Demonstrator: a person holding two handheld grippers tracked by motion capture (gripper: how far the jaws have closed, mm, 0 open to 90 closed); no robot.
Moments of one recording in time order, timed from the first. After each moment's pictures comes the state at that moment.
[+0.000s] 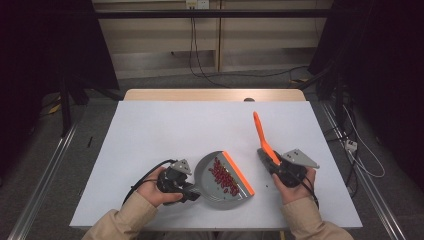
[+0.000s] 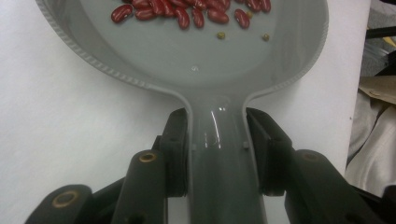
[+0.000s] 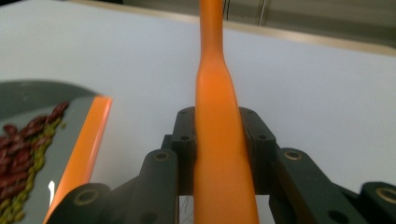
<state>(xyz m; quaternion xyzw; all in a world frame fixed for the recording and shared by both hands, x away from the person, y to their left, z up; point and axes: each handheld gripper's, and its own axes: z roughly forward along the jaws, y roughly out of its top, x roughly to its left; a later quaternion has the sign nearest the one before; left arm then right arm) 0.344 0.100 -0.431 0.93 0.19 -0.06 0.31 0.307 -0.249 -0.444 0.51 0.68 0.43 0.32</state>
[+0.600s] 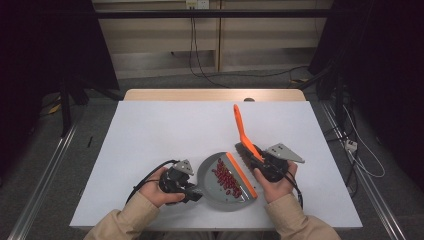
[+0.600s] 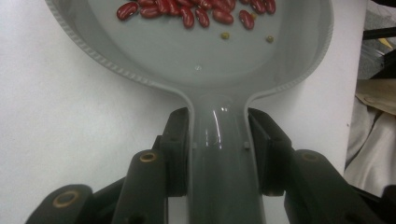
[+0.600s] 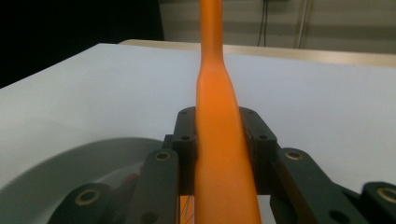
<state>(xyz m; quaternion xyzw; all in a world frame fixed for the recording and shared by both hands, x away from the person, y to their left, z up) 0.345 0.098 -0.431 0.93 0.19 -0.06 0.31 0.325 -0.207 -0.431 0.50 0.65 0.50 0.27</state>
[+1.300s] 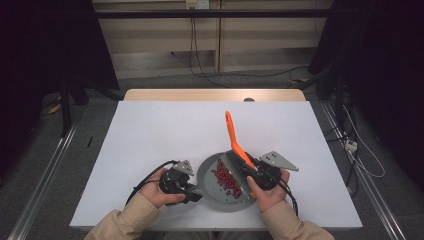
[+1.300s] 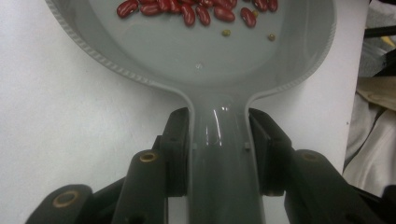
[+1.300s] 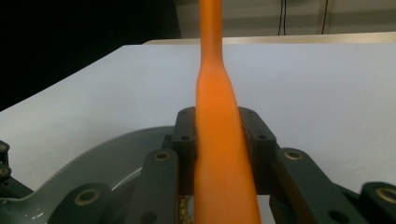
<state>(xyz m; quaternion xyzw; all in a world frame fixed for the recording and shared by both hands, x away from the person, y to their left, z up) 0.342 0.098 -0.433 0.92 0.20 -0.07 0.32 0.311 -0.185 -0.440 0.50 0.64 0.53 0.24</state>
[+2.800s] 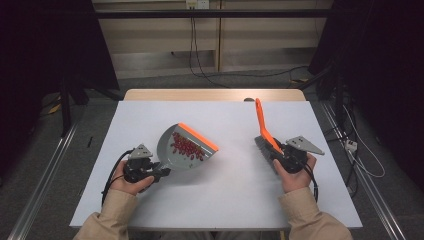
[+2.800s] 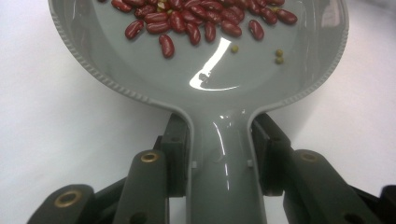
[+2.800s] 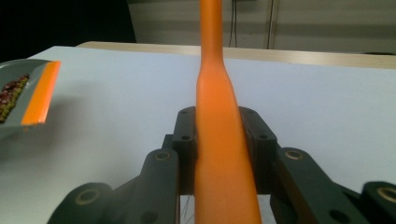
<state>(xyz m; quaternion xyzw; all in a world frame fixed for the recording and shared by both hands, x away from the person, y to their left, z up) 0.368 0.193 -0.426 0.84 0.36 0.08 0.40 0.343 -0.261 -0.433 0.52 0.64 0.48 0.30</state>
